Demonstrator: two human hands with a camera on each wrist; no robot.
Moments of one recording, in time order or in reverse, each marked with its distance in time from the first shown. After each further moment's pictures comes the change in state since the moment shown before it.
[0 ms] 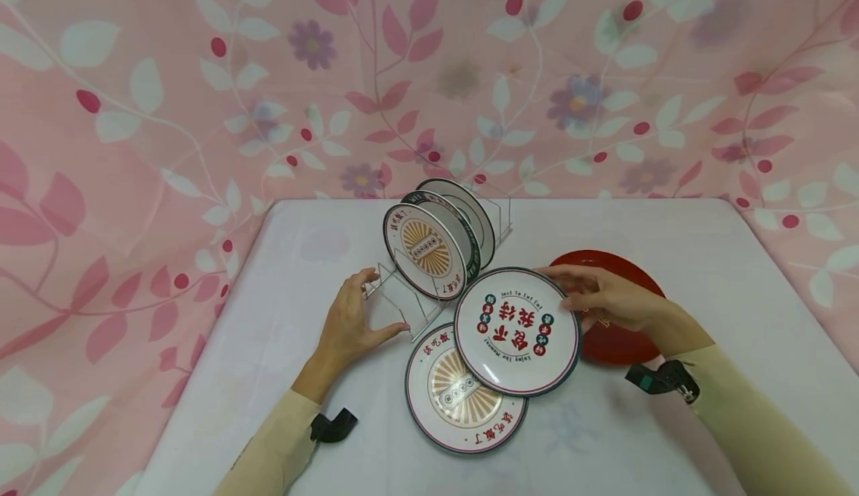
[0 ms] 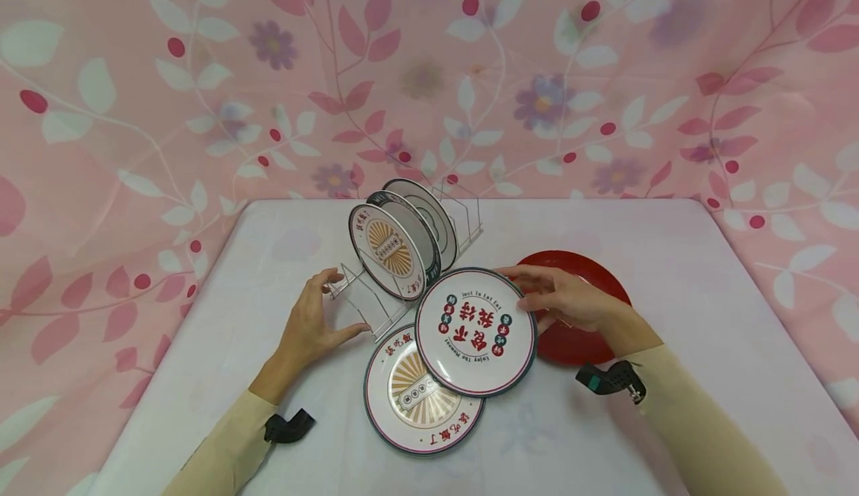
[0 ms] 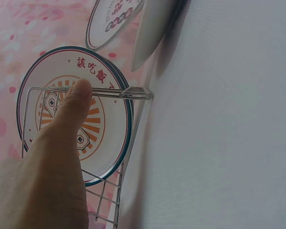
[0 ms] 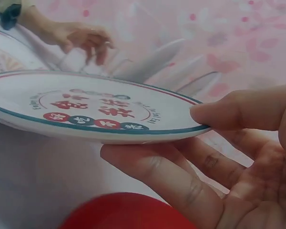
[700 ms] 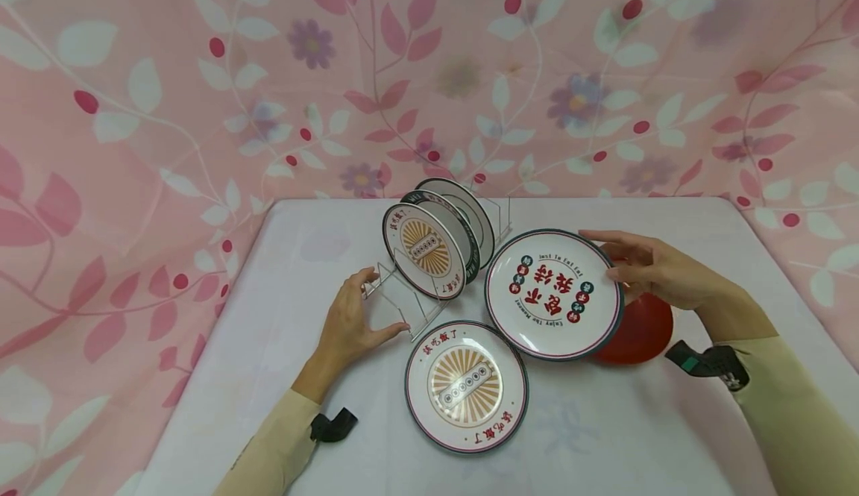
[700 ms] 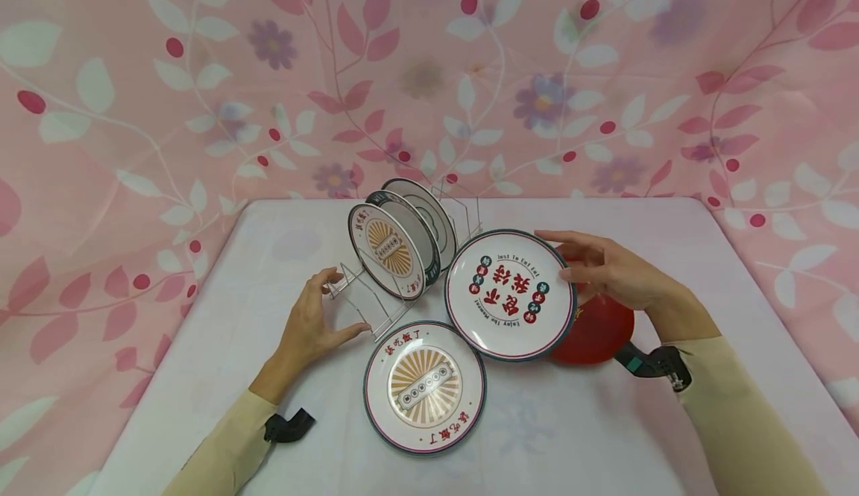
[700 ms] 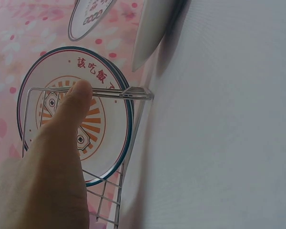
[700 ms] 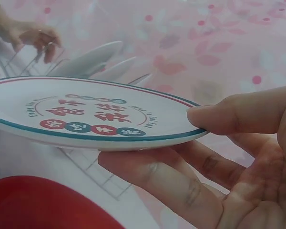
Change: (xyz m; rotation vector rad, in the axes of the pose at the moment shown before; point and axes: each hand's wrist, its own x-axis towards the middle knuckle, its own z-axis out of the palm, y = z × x) left_hand -0.001 0.001 0.000 0.016 -0.012 -0.016; right_hand -0.038 -0.037 -0.034 -0.139 0.084 -0.134
